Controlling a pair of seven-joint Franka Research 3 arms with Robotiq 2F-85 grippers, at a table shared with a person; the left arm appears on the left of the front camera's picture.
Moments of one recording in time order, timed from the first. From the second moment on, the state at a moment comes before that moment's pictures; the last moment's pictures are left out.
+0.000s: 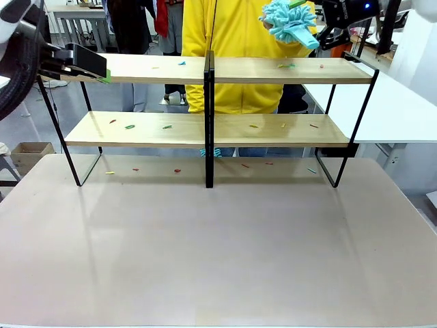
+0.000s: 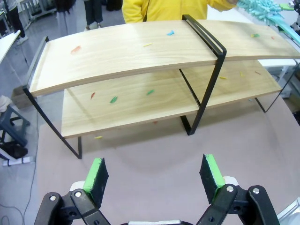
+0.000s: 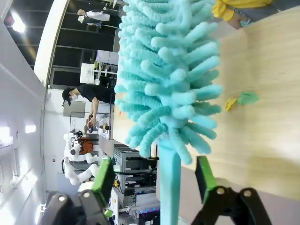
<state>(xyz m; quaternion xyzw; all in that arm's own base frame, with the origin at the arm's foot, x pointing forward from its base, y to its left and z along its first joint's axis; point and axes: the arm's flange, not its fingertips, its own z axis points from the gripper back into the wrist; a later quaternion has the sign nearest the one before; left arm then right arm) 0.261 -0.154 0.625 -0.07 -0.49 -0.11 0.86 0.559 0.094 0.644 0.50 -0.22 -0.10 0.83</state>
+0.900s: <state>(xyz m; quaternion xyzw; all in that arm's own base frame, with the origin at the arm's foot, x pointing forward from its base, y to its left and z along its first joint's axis) 0.261 -0.154 0.625 -0.07 -0.49 -0.11 0.86 0.559 0.079 0.647 0.50 -0.23 -0.11 0.83</state>
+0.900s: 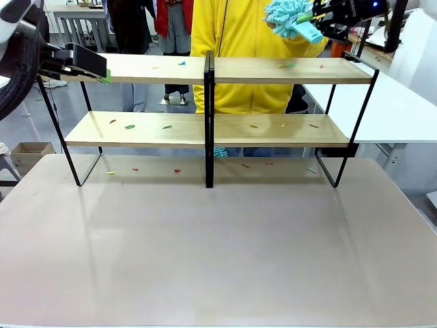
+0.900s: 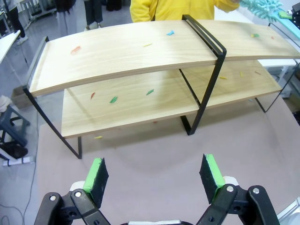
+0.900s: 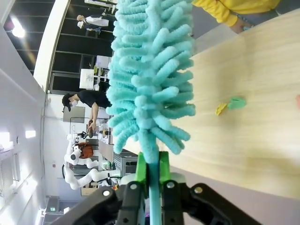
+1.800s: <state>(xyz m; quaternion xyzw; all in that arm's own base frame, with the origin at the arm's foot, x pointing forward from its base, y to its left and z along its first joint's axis) 0.260 -0.155 0.625 -0.07 -0.49 -0.11 0.86 0.470 0.045 0.697 0.53 -0.12 0.00 0.84</state>
